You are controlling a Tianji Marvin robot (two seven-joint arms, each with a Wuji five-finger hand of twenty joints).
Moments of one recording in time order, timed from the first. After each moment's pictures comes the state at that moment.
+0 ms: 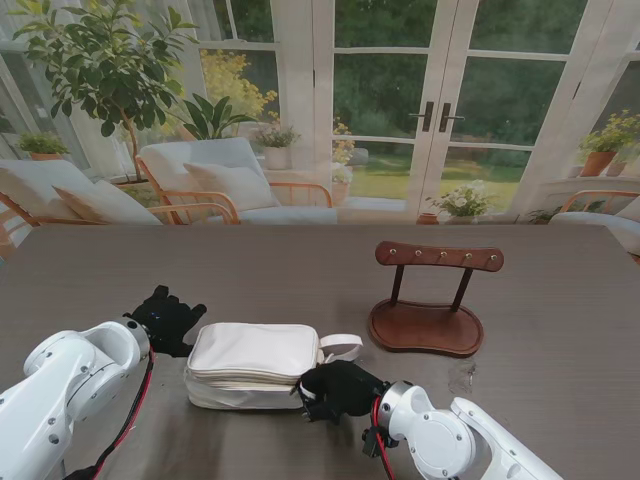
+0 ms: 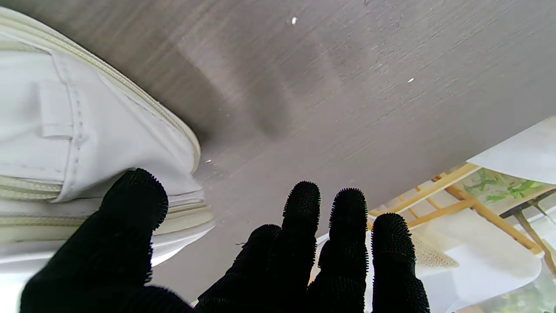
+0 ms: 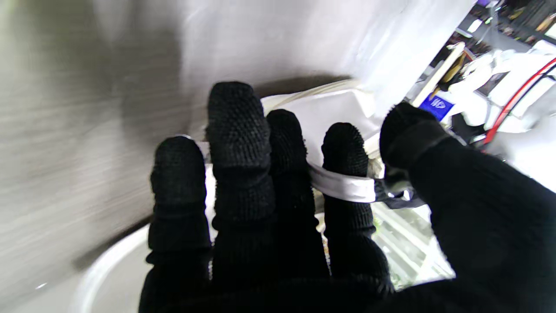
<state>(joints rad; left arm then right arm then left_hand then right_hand) 1.55 -0.98 -1.36 -1.64 1.38 -0.26 -0.36 -1.53 -1.08 0.91 -1.62 -0.36 -0.10 0.20 0.57 -0.27 0.42 -0.09 0.45 0.33 0.04 0.16 0.71 0.26 0.29 0.66 0.49 0.33 0.41 0.59 0.08 0.29 0.83 0.69 0.47 -0.78 1.16 -0.30 0.81 -0.06 1.18 0.32 1.10 0.09 0.73 0.64 1.23 0.09 0.79 0.58 0.62 0.23 1.30 0.54</state>
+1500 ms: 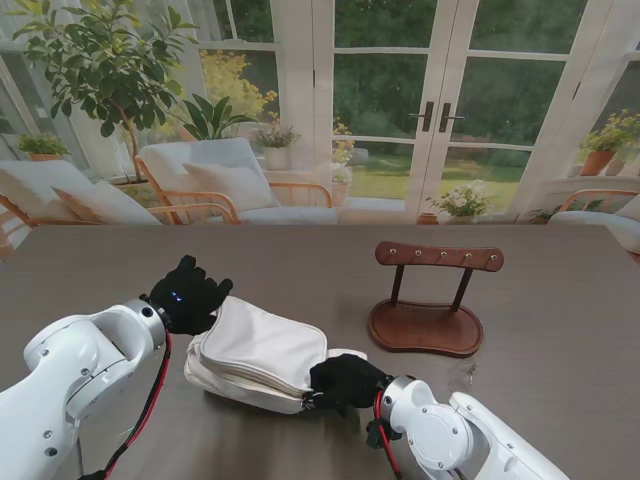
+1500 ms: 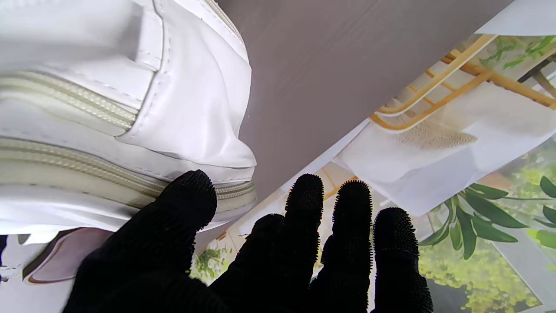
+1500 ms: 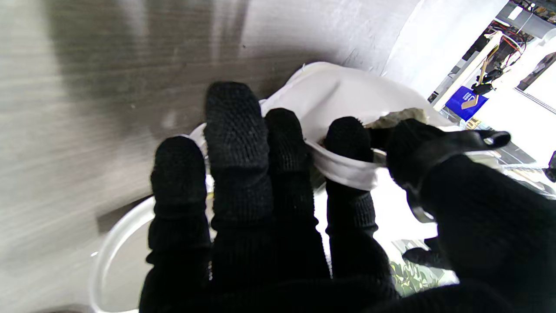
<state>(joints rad) 1.60 -0.99 -1.38 -1.90 1.46 -0.34 -0.36 -1.49 -1.08 0.90 -1.58 -0.39 -0.03 0.16 0.76 -0.26 0.47 0.01 0.53 0.34 0.06 0.18 0.77 0.26 0.31 0.68 0.54 0.34 0.45 0.60 0.12 0.29 0.89 0.68 0.41 -0.67 1.16 -0.28 0.85 -0.08 1.19 0.27 1.11 0.09 0.74 0.61 1.23 0.10 0.79 0.58 0.62 0.23 1.30 0.54</state>
